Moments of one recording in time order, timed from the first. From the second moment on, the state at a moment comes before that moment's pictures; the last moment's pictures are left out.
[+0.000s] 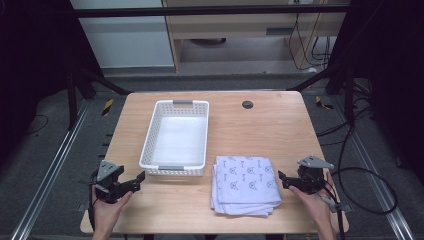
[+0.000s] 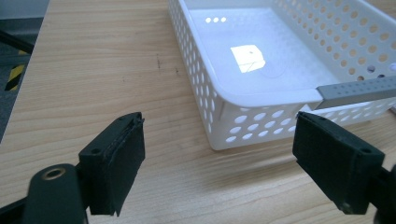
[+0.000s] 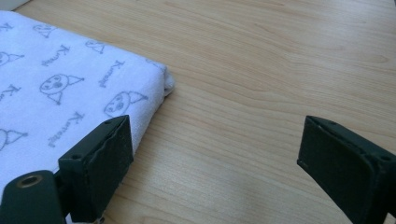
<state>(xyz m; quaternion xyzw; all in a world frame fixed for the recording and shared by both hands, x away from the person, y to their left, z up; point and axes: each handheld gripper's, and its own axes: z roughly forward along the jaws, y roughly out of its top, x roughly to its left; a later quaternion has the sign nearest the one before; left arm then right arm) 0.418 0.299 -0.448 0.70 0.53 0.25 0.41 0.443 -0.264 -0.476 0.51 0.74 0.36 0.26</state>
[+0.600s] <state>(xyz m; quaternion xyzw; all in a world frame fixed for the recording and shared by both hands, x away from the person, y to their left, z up) 0.408 0.273 -0.438 0.71 0.50 0.26 0.42 0.439 -0.255 -0.469 0.49 0.75 0.38 0.25</state>
